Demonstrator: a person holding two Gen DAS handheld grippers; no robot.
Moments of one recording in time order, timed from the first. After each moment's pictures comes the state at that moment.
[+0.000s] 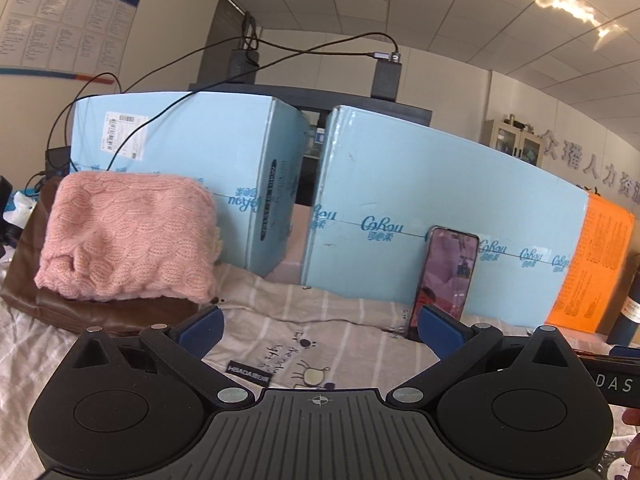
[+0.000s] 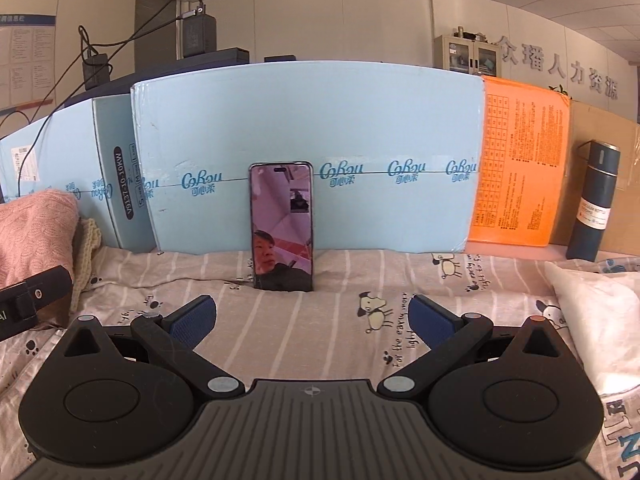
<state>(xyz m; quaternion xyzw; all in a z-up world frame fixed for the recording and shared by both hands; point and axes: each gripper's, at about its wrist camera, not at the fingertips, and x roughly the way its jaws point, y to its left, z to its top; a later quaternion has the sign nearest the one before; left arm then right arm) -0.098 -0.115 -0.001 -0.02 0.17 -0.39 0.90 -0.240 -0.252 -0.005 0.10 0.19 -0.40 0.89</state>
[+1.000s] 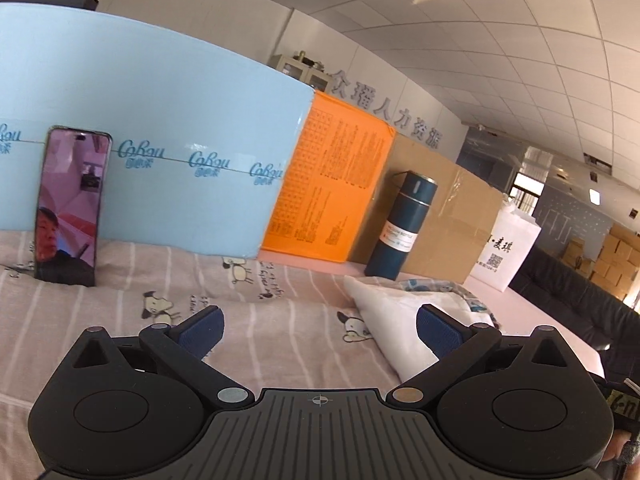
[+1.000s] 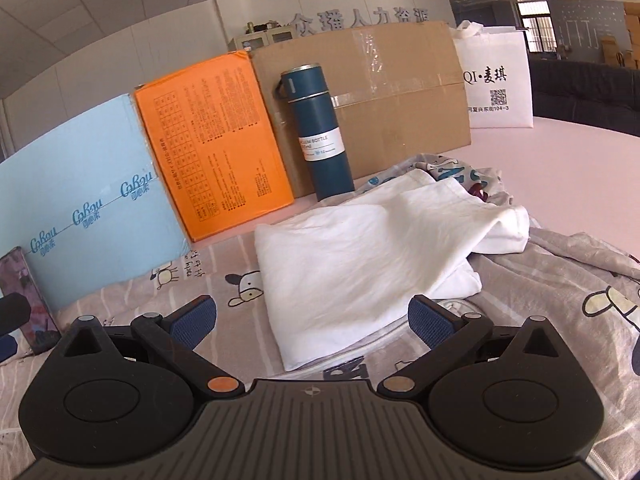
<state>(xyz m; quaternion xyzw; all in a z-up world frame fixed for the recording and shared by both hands) -0.218 -0.292 -0.028 -0.03 0.26 -0.68 0.68 -0.487 -0.372 -0.045 0.27 0.08 -0.59 0.76</state>
